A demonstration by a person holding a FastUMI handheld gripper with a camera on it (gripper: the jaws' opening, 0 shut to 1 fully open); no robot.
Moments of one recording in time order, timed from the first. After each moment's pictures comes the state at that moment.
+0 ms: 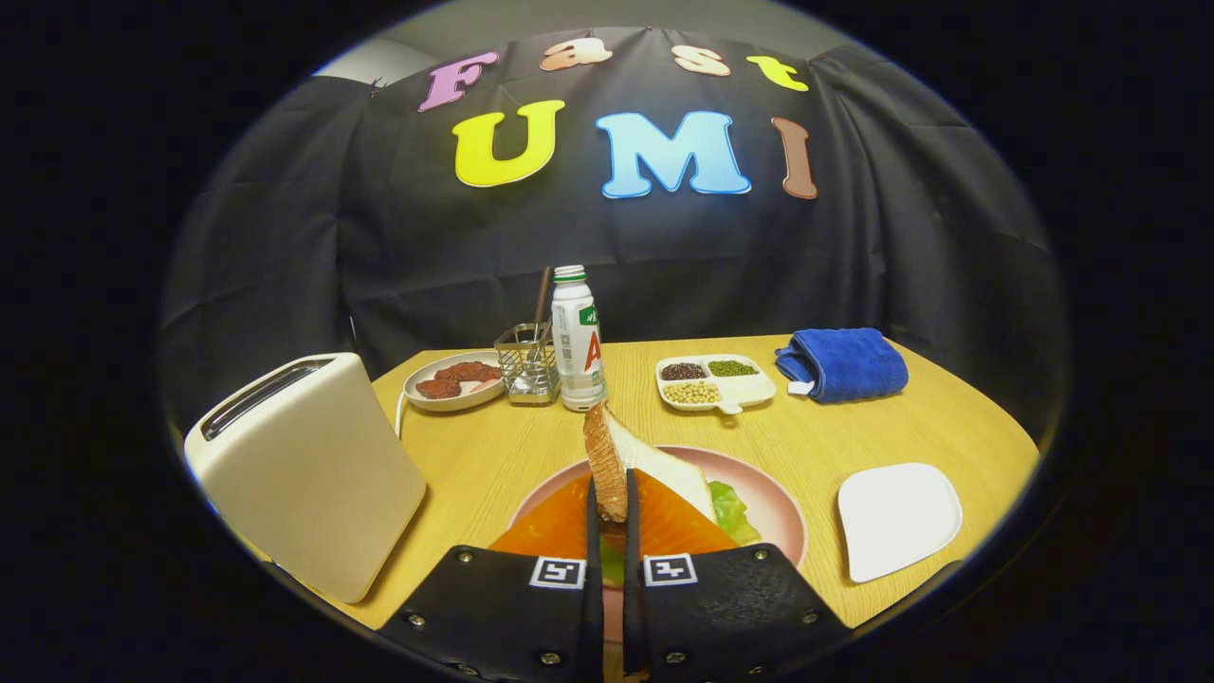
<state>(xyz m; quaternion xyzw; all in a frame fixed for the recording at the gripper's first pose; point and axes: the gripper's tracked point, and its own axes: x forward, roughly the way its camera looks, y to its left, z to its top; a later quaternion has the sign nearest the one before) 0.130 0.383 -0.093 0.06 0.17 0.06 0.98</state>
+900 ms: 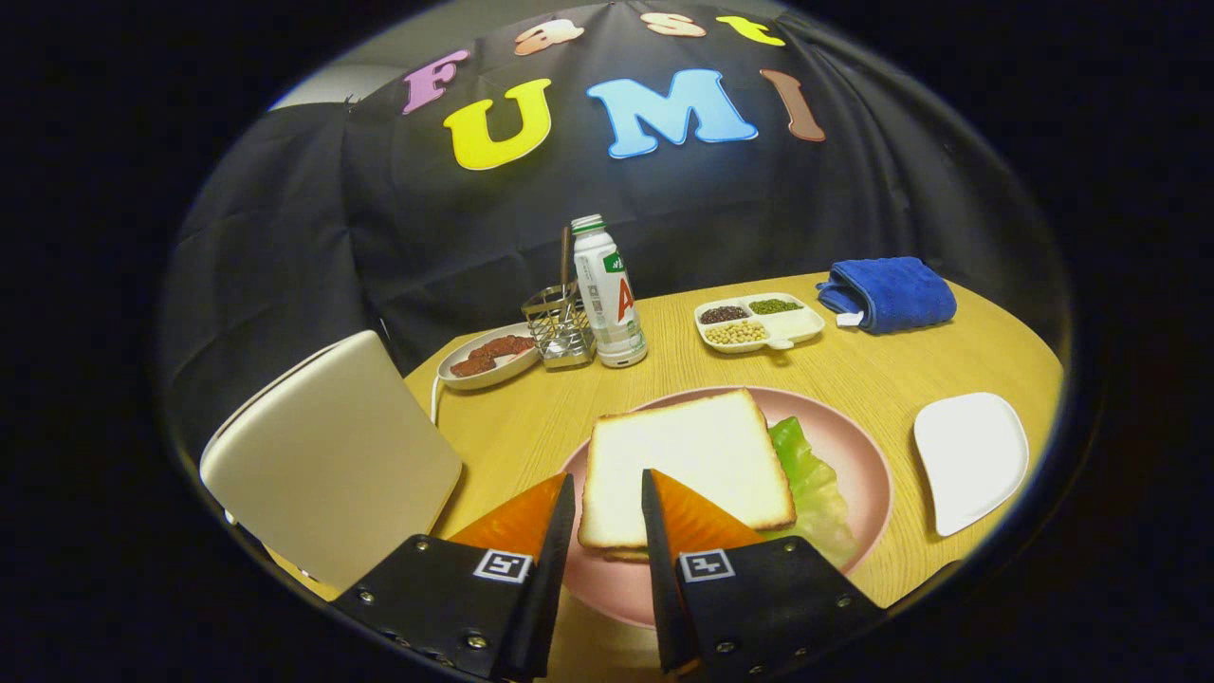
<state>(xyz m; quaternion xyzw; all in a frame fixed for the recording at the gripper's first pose) 0.126 0.410 -0.124 0.14 0.21 0.11 0.96</state>
